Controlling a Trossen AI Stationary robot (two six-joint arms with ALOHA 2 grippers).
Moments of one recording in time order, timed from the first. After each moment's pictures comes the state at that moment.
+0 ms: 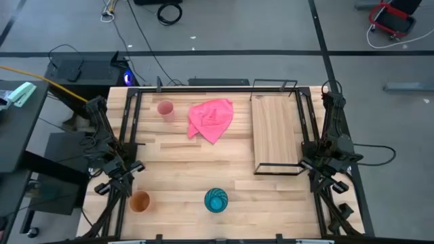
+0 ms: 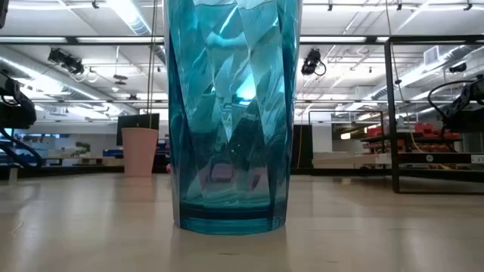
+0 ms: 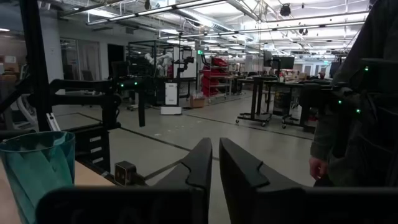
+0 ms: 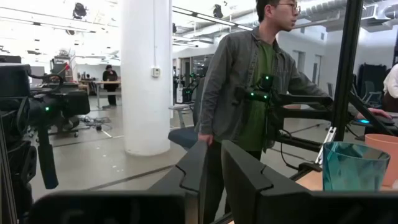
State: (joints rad) left arm -1.07 0.02 0.01 0.21 -0.15 -0.01; right arm 1.23 0.06 0.01 0.21 0.31 -0.07
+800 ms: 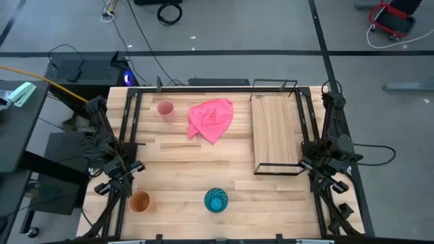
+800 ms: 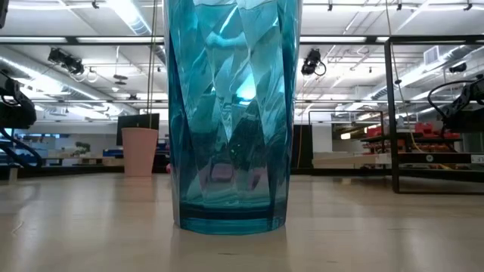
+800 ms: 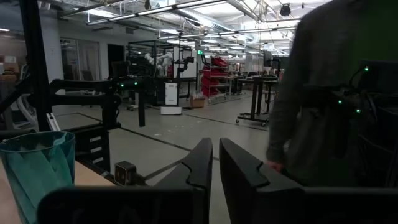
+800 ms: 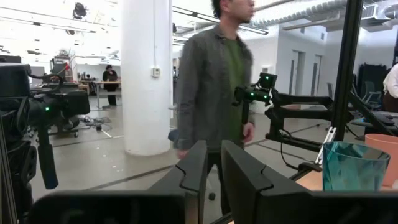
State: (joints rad) left arm -1.07 0.02 0.01 0.21 -0.15 -0.01; right arm 1.23 0.06 0.01 0.21 0.31 -0.07
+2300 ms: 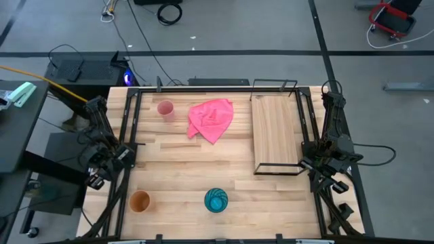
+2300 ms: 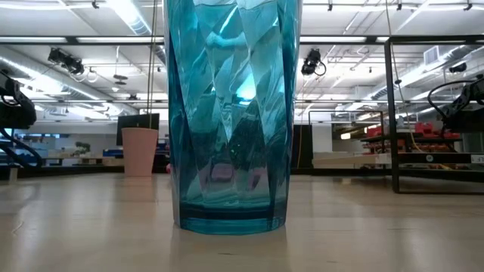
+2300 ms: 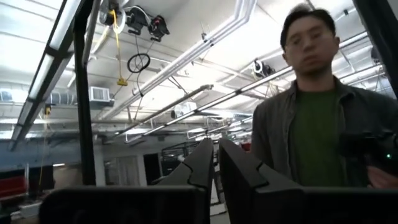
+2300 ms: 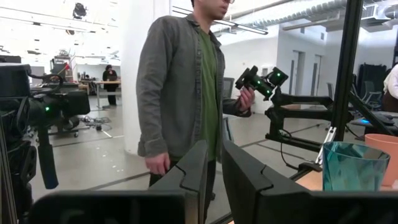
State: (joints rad) left arm -1.07 0.02 0.01 0.66 -0.15 0.32; right arm 1.23 0.06 0.01 0.21 0.31 -0.07
